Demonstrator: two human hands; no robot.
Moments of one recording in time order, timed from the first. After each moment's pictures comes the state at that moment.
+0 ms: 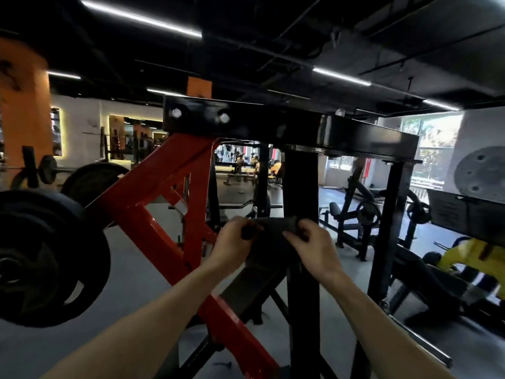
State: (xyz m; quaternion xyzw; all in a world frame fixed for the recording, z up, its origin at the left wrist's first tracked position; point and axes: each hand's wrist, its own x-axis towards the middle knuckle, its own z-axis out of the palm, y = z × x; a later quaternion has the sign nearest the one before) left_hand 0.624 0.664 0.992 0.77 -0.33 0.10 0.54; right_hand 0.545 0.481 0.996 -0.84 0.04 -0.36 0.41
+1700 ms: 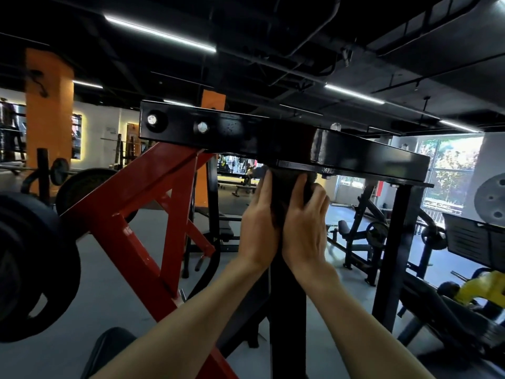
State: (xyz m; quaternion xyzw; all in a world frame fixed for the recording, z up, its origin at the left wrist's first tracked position) left_hand 0.612 0.555 1.051 0.67 -0.32 0.34 0.57; right_hand 0.588 0.468 1.062 -0.82 0.06 -0.56 0.06
